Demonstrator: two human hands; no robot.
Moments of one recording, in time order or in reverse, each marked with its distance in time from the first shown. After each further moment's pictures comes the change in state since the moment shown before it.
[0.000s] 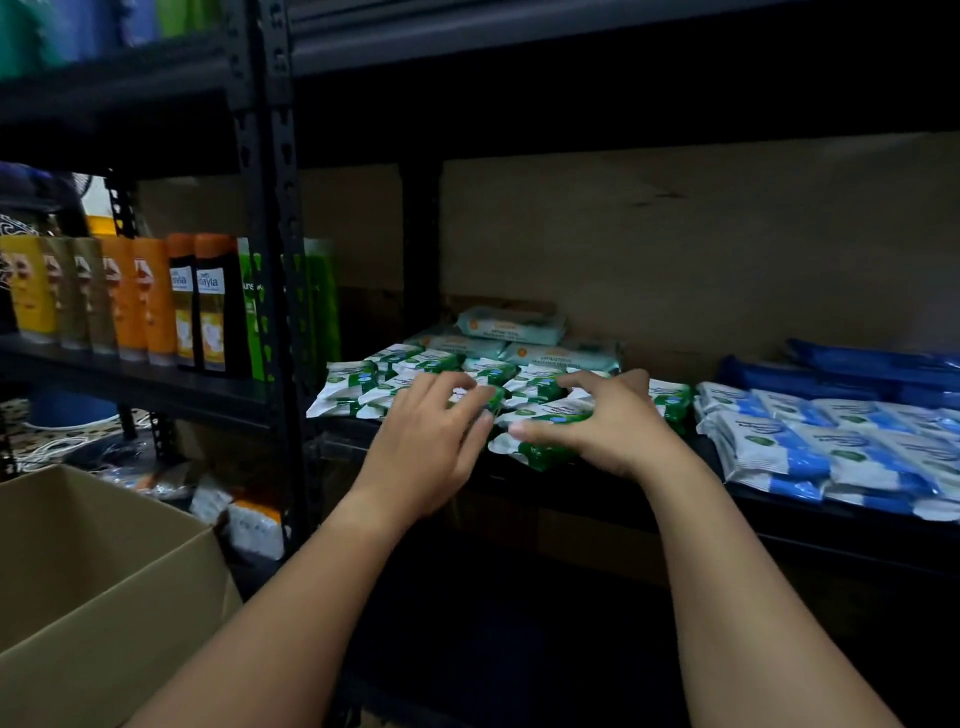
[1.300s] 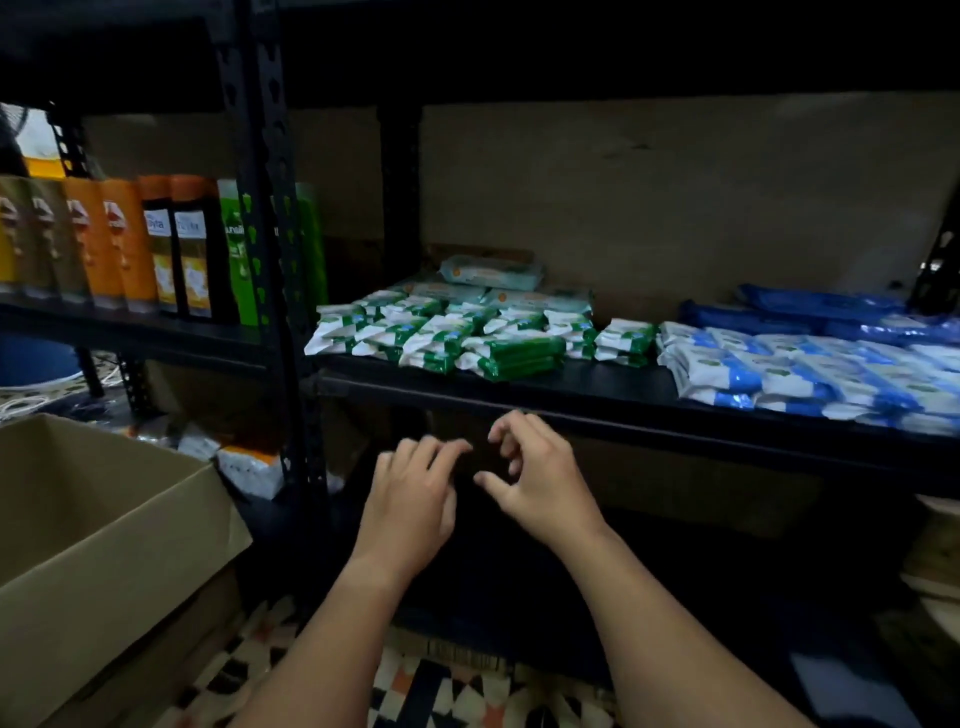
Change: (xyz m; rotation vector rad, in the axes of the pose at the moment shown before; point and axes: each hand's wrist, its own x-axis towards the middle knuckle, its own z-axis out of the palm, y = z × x) left_hand -0.128 0.034 0.013 -0.049 -0.156 -0.104; right_hand -0.064 0.048 0.120 0.052 0.219 -0.429
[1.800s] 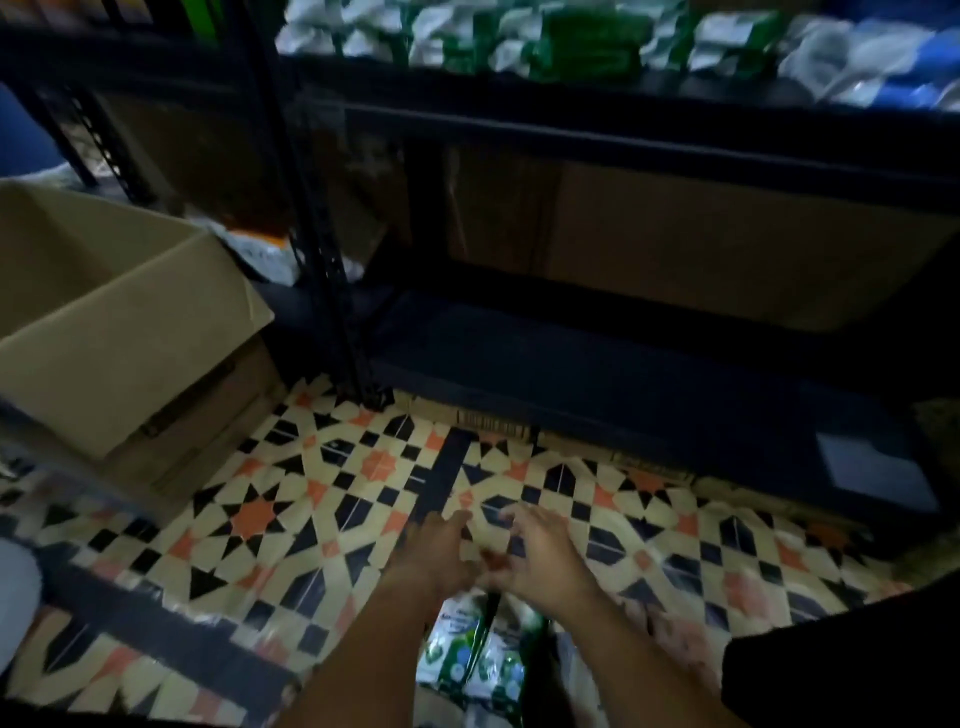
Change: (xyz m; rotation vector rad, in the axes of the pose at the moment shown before) left_hand -0.275 0.035 0.103 -0.283 -1.217 -0.598; right_hand -0.287 0.069 0.145 0.016 -0.688 0.551
